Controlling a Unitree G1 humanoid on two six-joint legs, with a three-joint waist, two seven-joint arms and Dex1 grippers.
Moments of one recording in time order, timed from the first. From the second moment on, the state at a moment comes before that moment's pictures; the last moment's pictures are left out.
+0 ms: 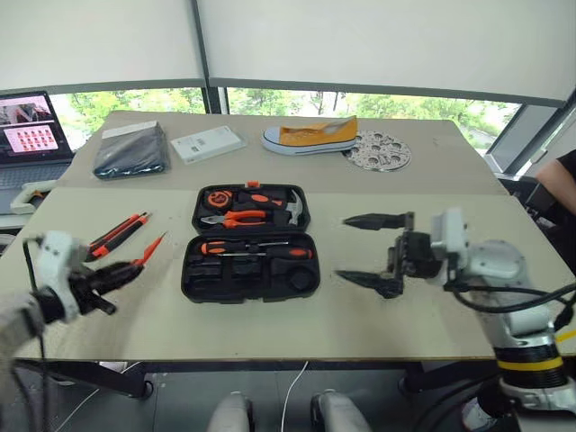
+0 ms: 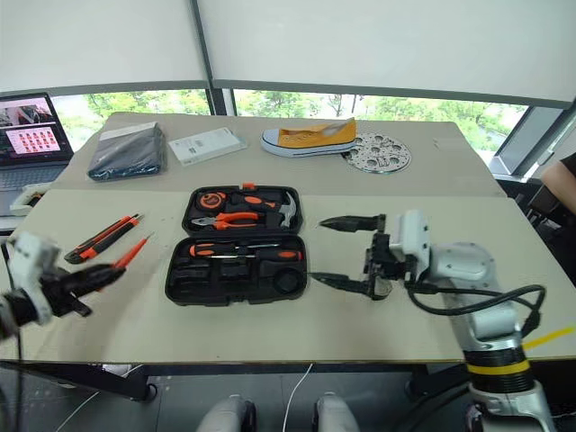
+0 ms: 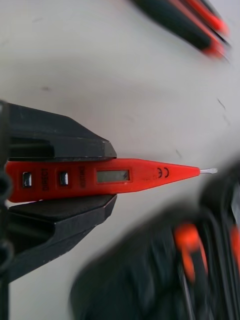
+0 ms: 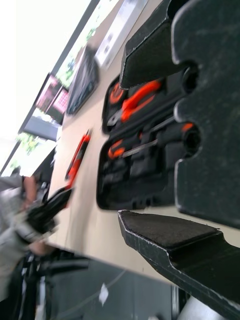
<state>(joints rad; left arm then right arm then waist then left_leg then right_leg) -0.04 1.01 0.45 -0.13 -0.65 0.62 -1.04 -0.37 -0.68 -0.06 -0.23 0.53 0.15 1.15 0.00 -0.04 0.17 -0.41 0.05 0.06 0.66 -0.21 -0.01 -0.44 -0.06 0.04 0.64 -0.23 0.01</state>
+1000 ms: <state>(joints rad) -0.69 0.82 -0.22 0.43 -0.10 0.07 -1.44 -0.33 -0.71 -0.02 -0.26 0.48 0.19 1.08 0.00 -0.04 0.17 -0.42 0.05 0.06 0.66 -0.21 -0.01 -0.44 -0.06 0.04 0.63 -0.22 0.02</state>
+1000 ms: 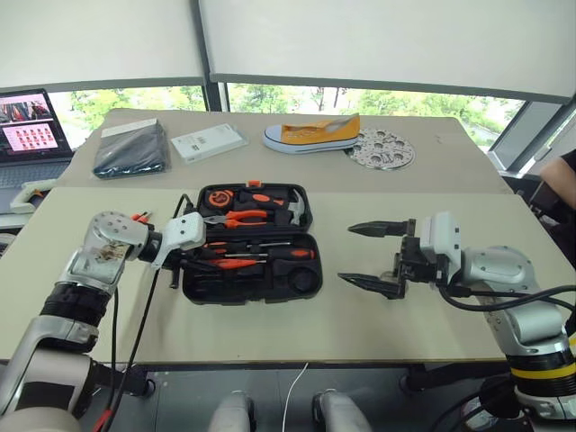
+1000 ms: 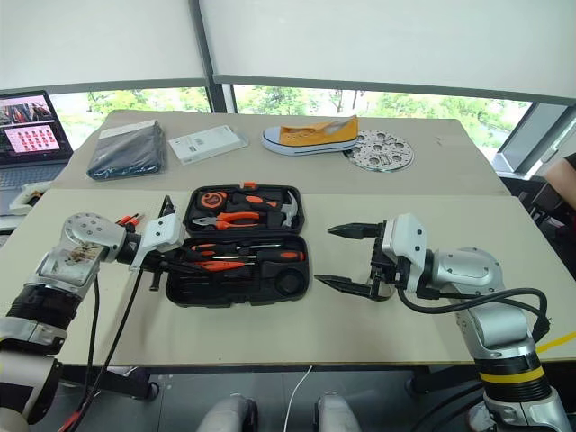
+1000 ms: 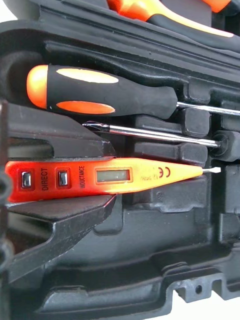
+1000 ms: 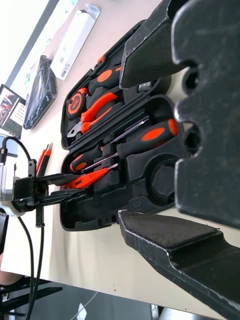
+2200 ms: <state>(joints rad) -0.57 0.69 0.04 0.47 -0.31 -0.01 -1.37 -0.32 -0.71 -0.02 -0.25 0.48 0.19 1.09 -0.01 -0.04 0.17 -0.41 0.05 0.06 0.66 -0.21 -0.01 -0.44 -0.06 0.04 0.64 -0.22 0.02</state>
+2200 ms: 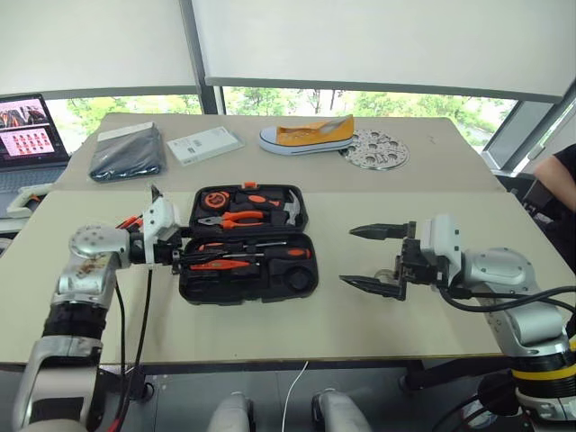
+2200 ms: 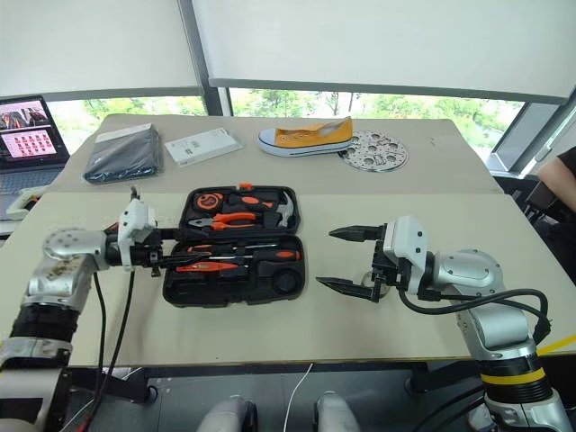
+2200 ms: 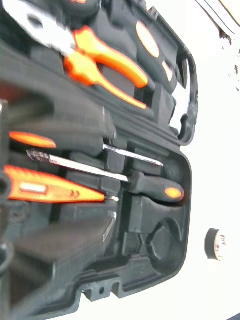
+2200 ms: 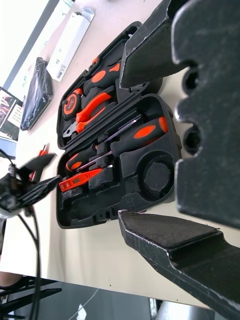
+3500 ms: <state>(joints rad) 0.20 0.60 0.71 0.15 -0.56 0.11 -0.88 -0.09 -0.51 -0.11 -0.20 0.53 -0.07 1.10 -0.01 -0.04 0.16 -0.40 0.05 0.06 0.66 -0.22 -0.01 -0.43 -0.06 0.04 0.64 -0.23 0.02</state>
